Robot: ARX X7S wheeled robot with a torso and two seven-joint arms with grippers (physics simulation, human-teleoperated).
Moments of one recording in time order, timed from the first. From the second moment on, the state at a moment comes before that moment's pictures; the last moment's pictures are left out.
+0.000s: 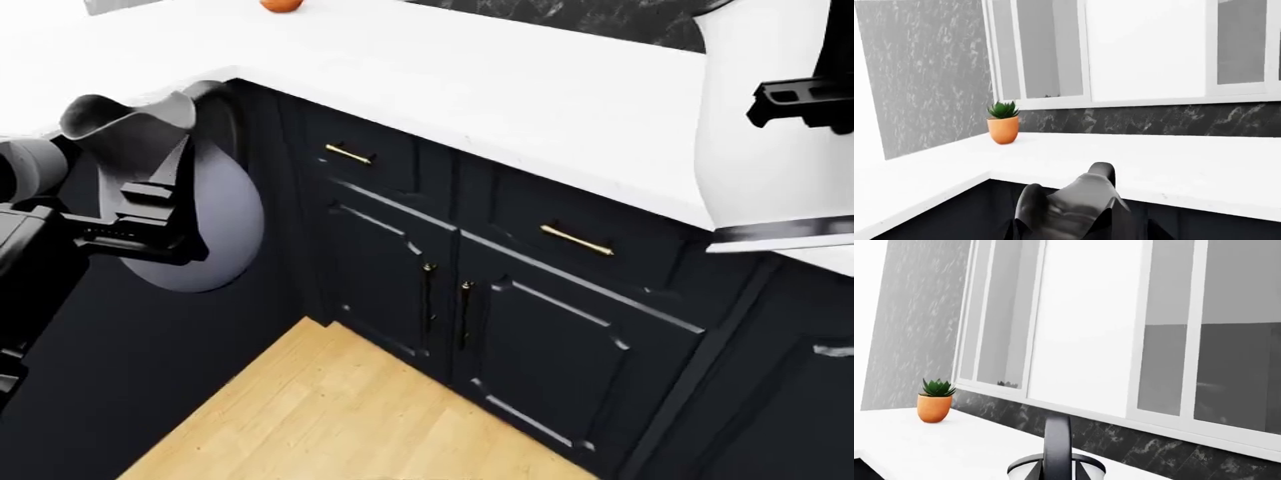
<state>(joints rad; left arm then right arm) -0.58 -0.83 -0.16 0.71 -1.21 -0.89 -0.46 0.92 0.88 0.04 -0.55 1.12 0.89 0.46</state>
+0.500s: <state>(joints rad) -0.58 -0.83 -0.15 0.70 -1.22 -0.88 -0.46 0.92 0.88 0.04 -0.55 1.12 0.88 0.46</state>
